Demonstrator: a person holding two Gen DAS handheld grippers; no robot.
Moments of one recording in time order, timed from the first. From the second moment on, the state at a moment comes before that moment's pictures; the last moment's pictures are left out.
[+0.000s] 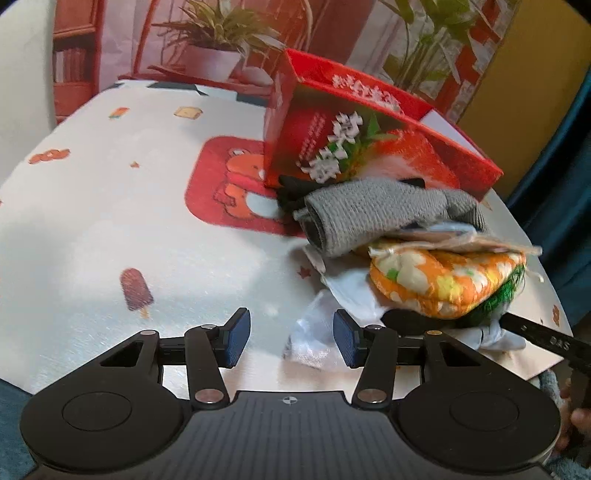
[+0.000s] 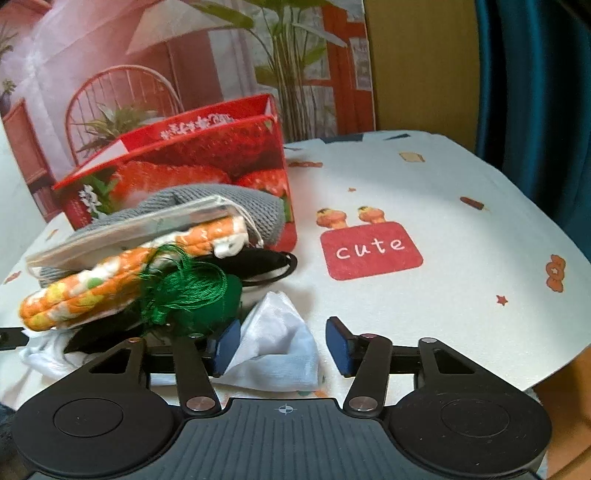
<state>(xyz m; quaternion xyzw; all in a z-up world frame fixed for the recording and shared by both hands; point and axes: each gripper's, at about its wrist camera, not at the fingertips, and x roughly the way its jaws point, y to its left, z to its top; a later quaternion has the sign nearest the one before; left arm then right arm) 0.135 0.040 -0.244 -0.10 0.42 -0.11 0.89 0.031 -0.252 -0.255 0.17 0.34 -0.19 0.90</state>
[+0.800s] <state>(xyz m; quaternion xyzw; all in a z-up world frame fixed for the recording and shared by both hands) 0.140 0.020 -0.265 -0.06 0.45 -0.12 0.88 0.042 -0.253 -0.272 0.19 0.38 -0.17 0.89</state>
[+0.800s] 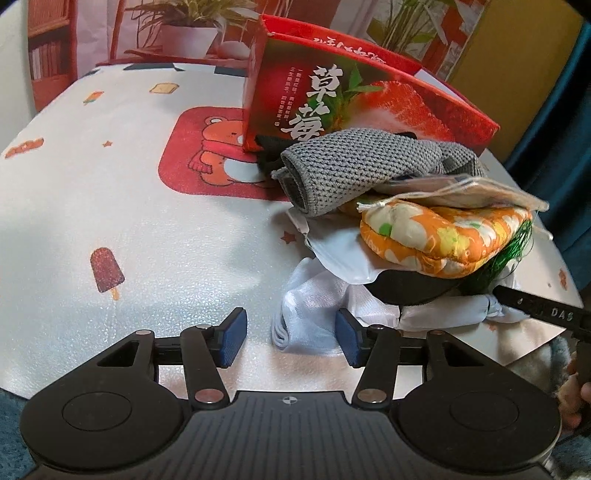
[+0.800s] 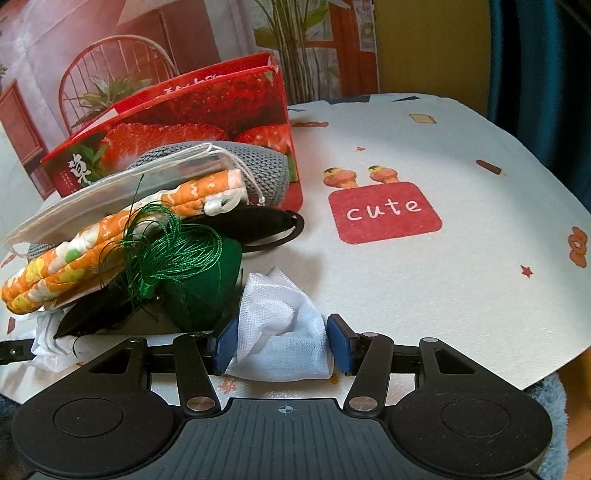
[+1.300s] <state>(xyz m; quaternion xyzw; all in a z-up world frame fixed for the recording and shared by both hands) 0.137 0.025 -0.261 -0.05 0.44 -0.11 0.89 0.035 -0.256 -0.270 0.22 0.37 -0.14 0.89</state>
